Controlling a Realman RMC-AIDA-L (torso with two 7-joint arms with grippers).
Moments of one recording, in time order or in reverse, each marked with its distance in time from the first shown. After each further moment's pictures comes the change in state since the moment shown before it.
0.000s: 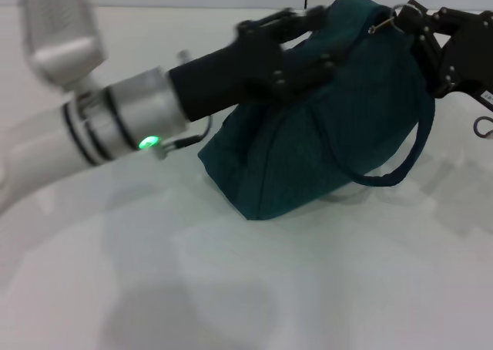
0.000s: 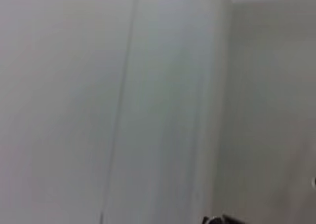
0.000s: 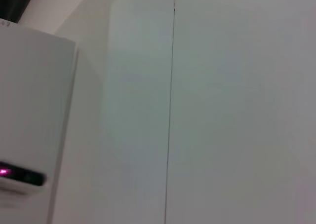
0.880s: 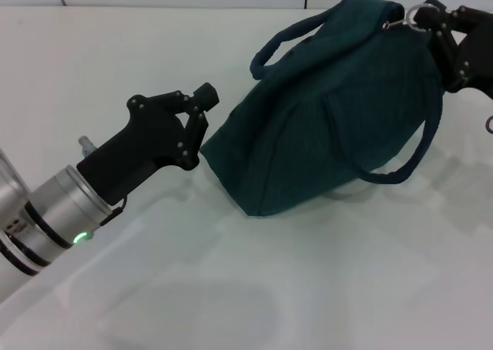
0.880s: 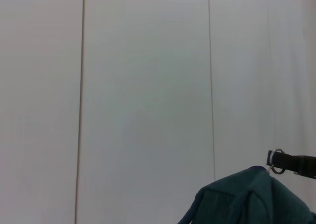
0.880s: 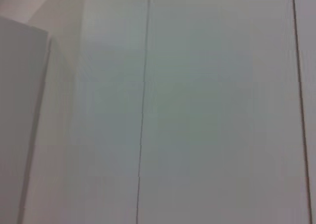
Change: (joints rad) left arm 0.167 -0.022 -0.029 -0.307 -0.204 0.163 0.472; right arm -0.015 -0.001 0.034 0.011 0.011 0.036 -0.007
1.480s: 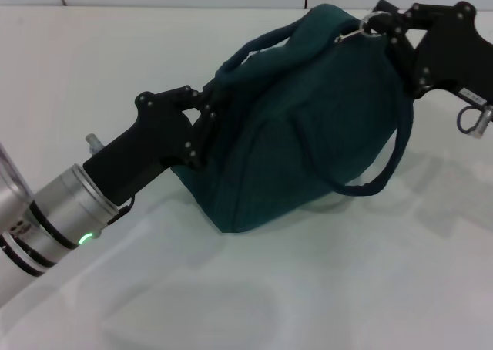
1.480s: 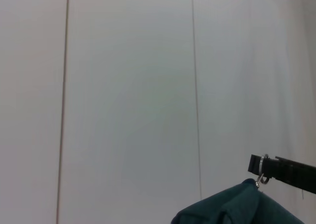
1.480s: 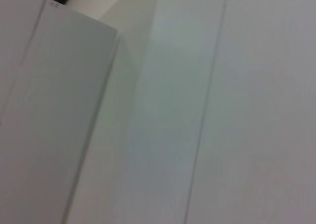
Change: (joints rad) left arm -0.006 -0.008 0.004 0.001 0.005 0.037 0.007; right arm 0.019 0.005 -0.037 -0.111 -0.095 0.007 -0.044
